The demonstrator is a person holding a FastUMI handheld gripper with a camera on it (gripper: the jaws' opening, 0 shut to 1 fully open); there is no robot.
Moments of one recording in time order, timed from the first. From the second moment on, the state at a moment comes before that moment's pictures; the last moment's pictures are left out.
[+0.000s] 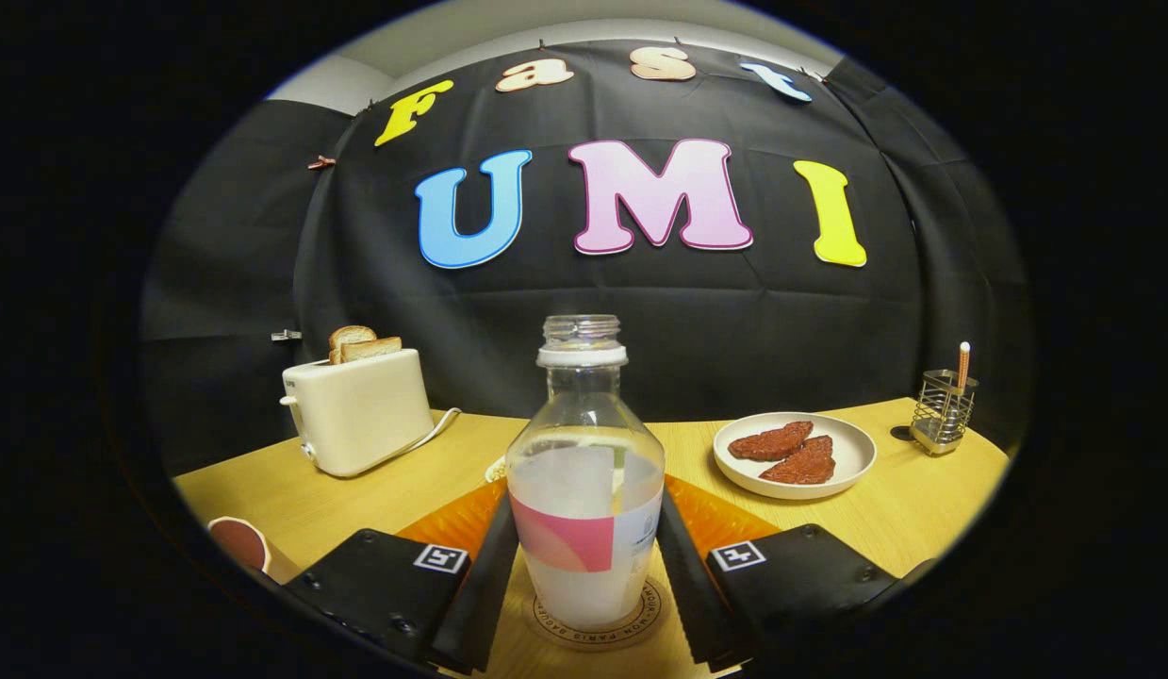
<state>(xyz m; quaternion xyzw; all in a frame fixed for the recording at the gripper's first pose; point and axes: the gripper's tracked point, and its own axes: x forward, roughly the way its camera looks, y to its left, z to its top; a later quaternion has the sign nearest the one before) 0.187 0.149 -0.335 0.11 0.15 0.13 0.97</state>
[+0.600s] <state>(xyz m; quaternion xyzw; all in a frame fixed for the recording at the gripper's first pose) 0.179 0.149 -0.336 0.13 0.17 0.13 0.97</state>
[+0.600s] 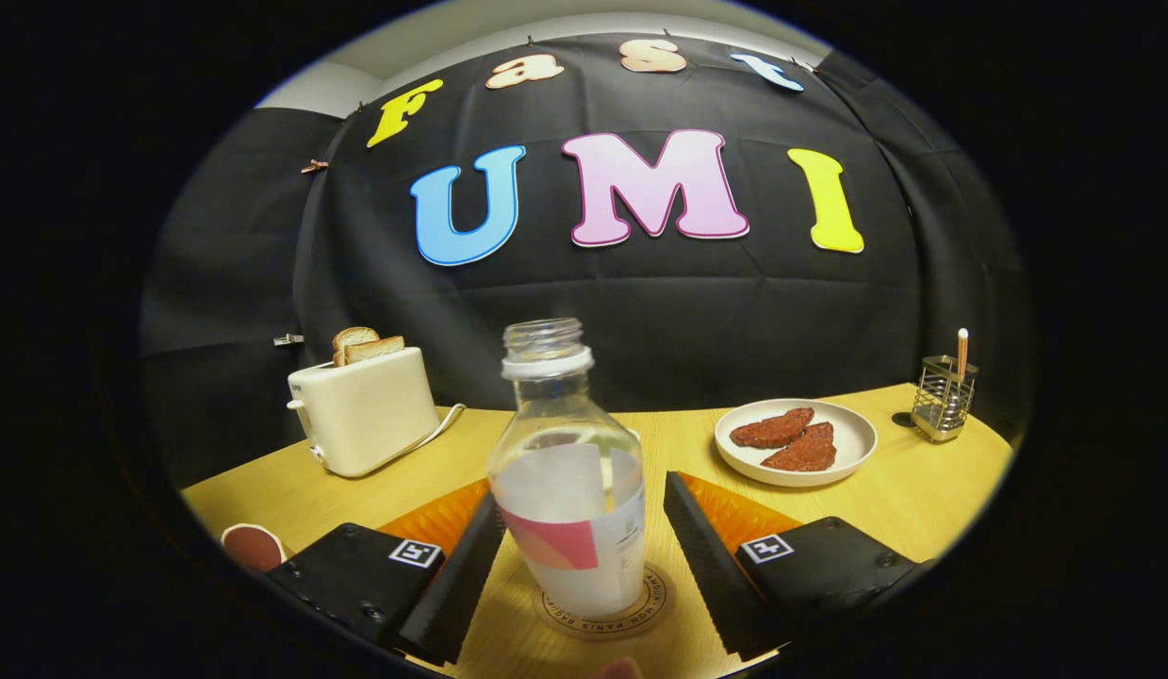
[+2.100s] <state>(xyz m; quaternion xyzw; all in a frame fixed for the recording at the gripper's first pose) 0.100 0.111 -0.169 0.05 0.11 0.14 0.98</state>
